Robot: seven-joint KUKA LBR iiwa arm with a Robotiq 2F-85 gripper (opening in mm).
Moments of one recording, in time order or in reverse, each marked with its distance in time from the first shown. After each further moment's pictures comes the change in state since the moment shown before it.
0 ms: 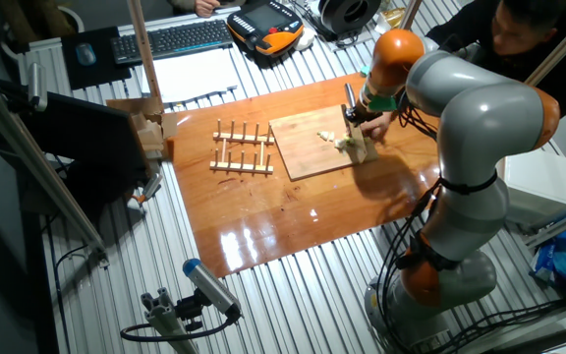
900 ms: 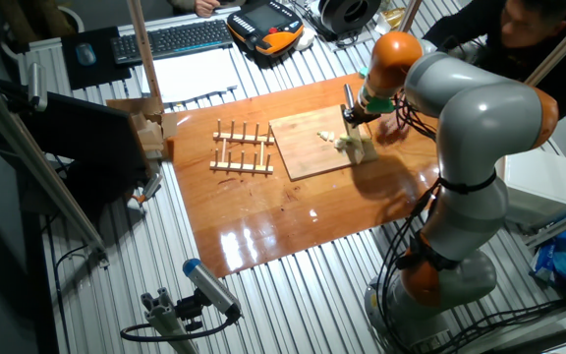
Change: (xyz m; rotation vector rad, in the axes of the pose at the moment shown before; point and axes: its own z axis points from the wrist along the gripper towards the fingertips) arm -0.002 0.004 0.007 0.000 -0.004 0.024
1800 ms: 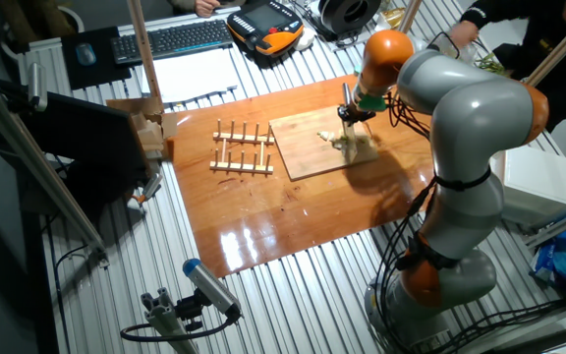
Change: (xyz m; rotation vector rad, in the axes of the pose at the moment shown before) arm -0.010 0.014 0.009 0.010 0.009 0.064
